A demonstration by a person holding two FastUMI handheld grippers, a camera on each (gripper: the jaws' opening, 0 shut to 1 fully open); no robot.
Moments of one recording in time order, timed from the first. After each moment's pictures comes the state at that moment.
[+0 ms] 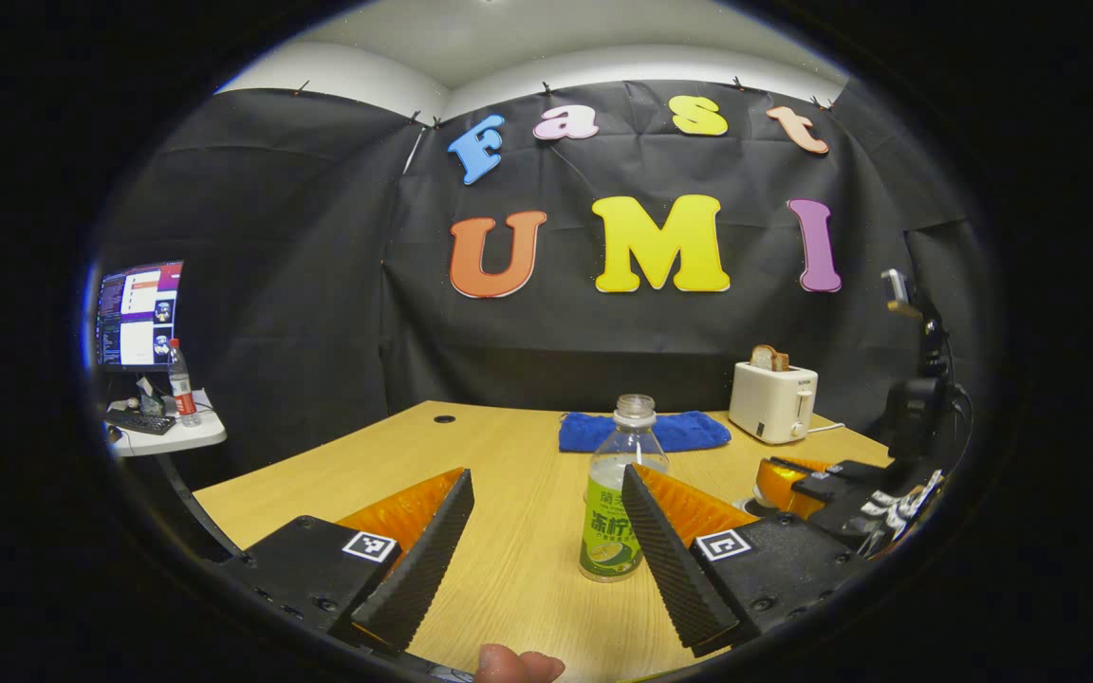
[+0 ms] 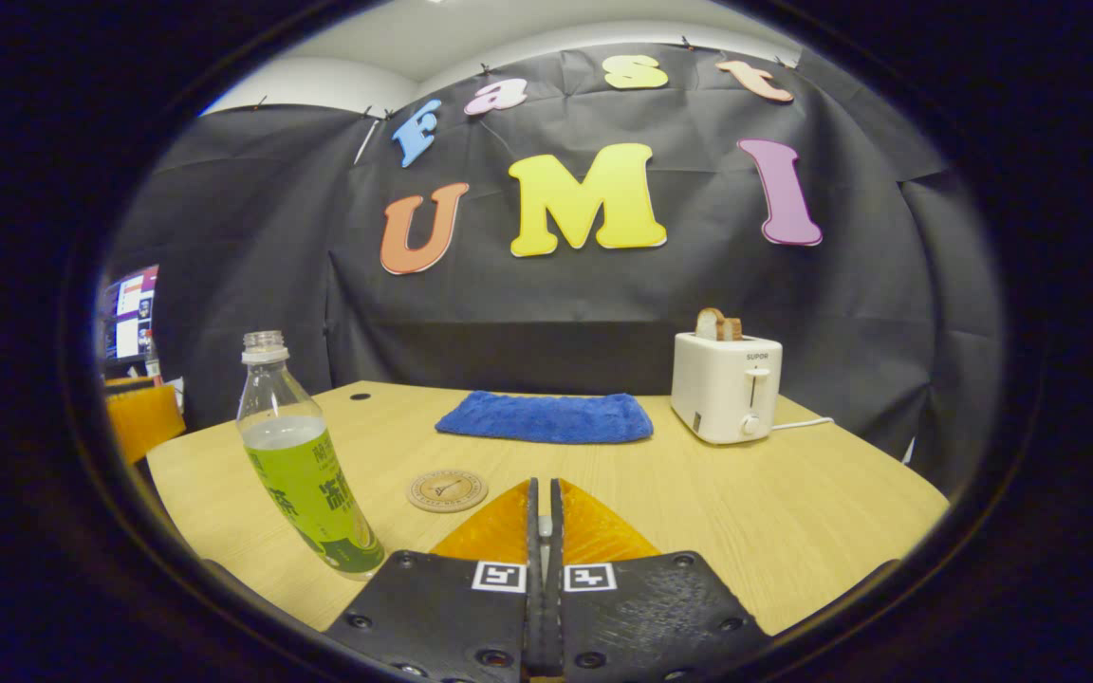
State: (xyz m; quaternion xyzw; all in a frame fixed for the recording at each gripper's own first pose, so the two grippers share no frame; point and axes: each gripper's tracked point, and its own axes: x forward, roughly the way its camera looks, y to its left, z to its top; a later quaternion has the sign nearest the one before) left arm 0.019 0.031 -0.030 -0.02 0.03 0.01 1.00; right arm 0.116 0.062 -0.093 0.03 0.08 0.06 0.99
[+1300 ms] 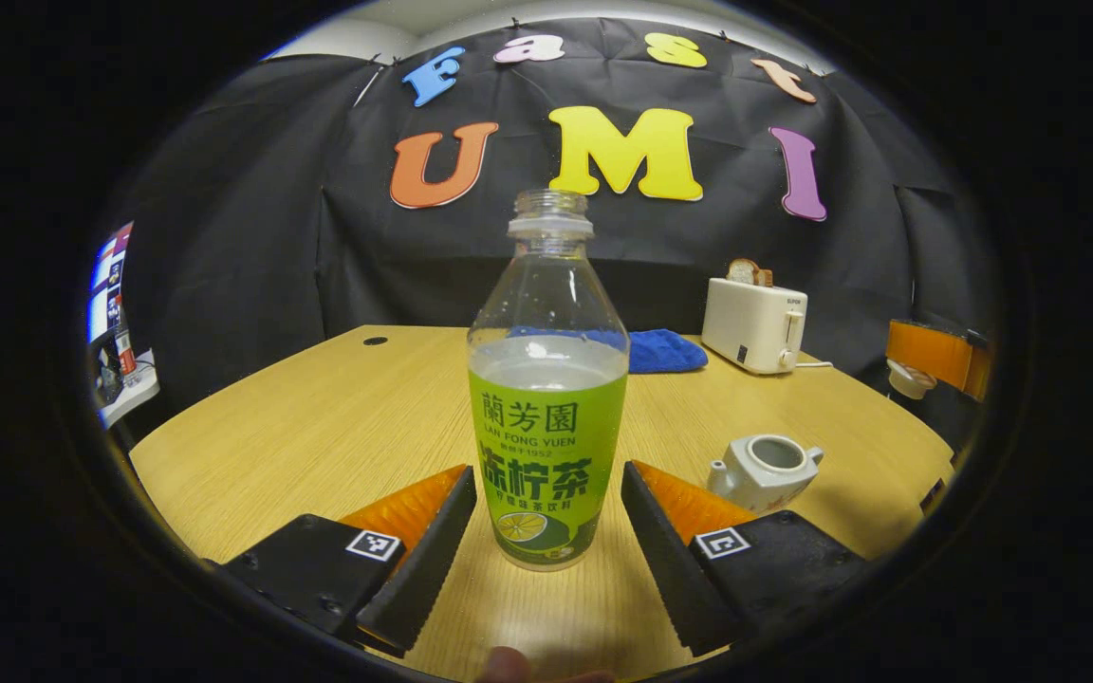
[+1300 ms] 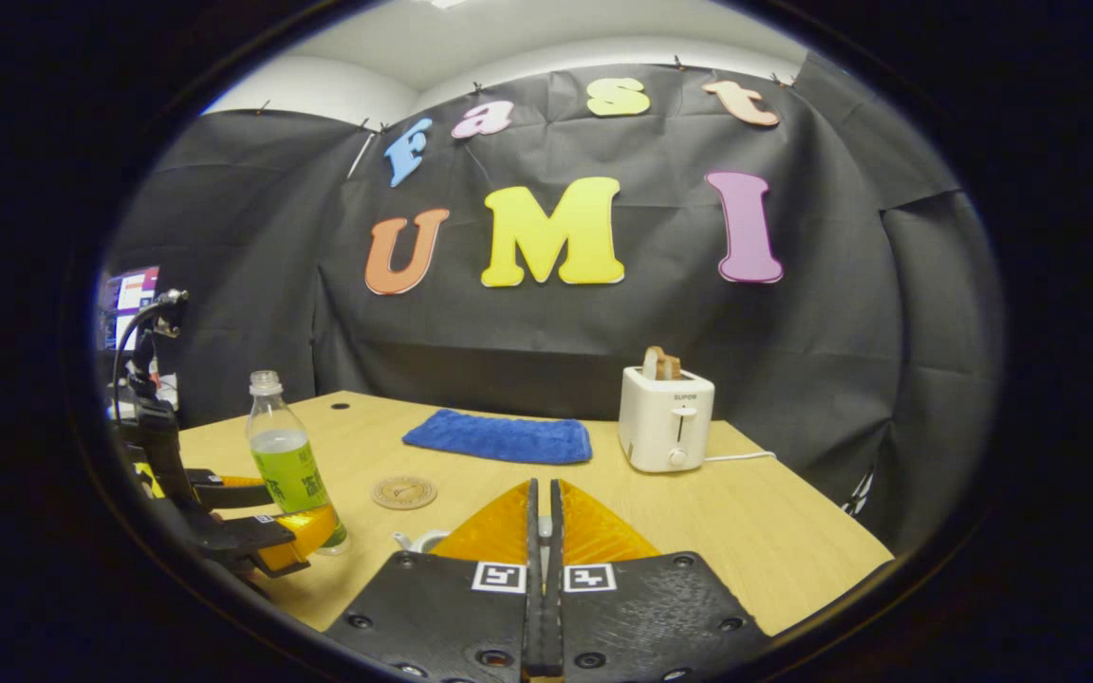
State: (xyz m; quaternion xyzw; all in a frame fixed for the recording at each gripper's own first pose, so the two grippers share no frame) left arm 0.081 -0.021 -0.123 -0.01 0.14 -0.04 0.99; right arm 0.077 -0.017 -0.056 0.01 0.06 0.04 1.00
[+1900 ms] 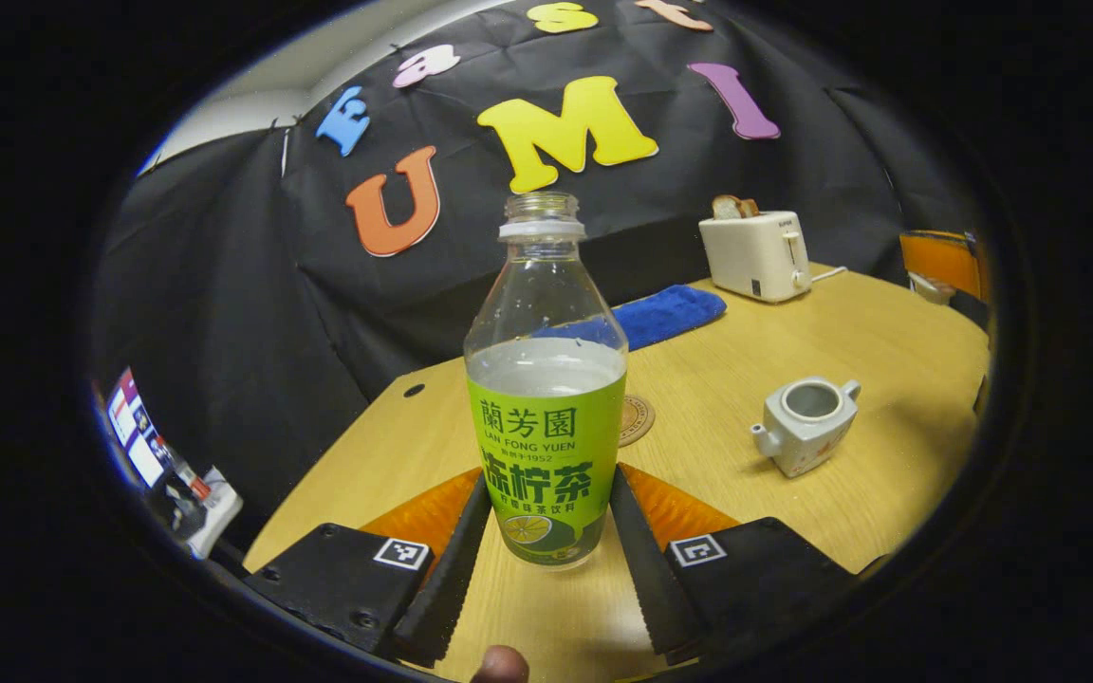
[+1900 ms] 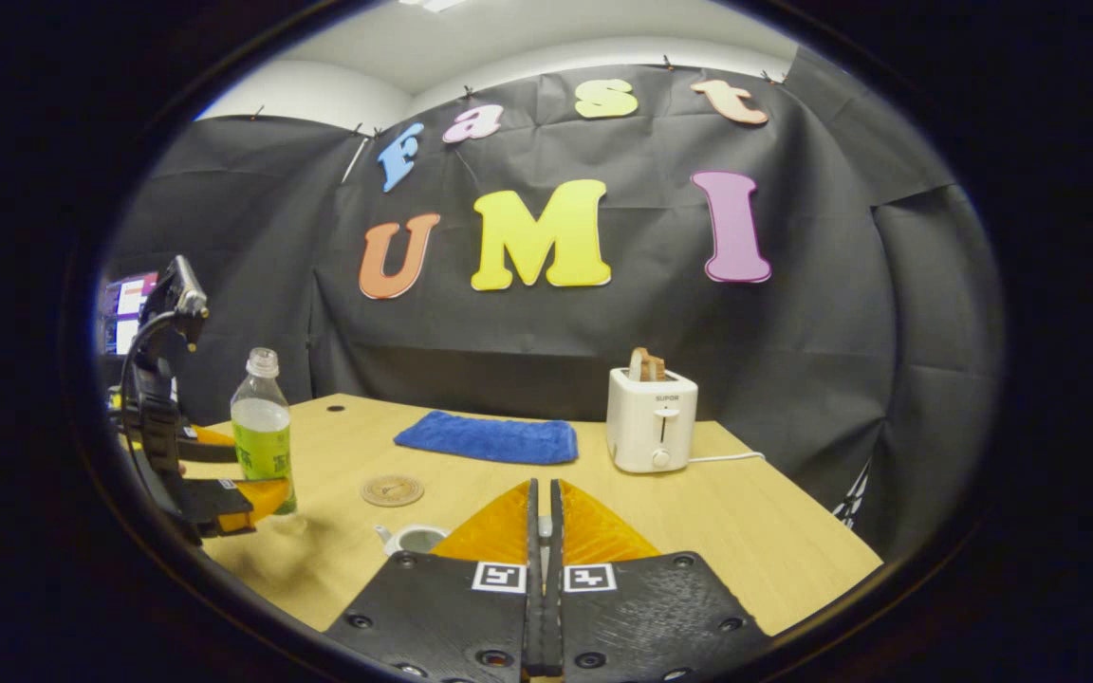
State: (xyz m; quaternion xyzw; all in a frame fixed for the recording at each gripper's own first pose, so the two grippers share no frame) left arm 0.072 0.012 -0.085 0.20 0.17 -0.02 0.96; right arm 0.069 -0.045 -0.052 0.01 0.06 0.04 1.00
